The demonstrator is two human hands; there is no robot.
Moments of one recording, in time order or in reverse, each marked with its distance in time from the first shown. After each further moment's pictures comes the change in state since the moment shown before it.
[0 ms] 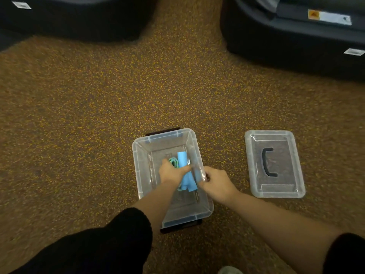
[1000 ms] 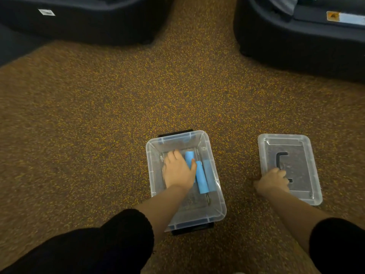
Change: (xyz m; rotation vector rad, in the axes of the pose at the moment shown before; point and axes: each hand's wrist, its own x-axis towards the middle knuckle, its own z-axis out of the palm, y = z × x) left_hand -0.011 0.005 -0.017 0.593 0.231 0.403; right_hand 0.037 0.093 -0.048 -0.391 0.323 0.714
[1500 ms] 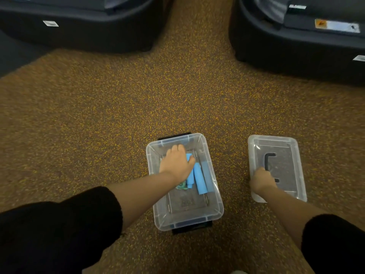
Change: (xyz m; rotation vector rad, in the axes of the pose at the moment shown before) left_hand 0.014 0.008 -0.049 0.110 -0.202 0.260; right_hand -0.010 -0.009 -0.011 0.062 -0.085 -0.162
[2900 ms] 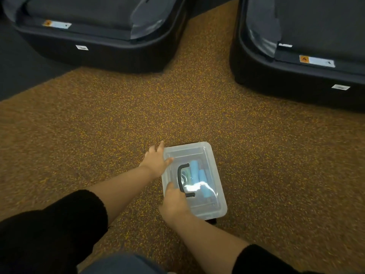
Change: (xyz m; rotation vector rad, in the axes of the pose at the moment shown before) left_hand -0.023 -0.070 -0.068 -0.087 -0.119 -0.160; right_hand -0.217 -0.157 0.070 -0.015 -0.165 -0.574
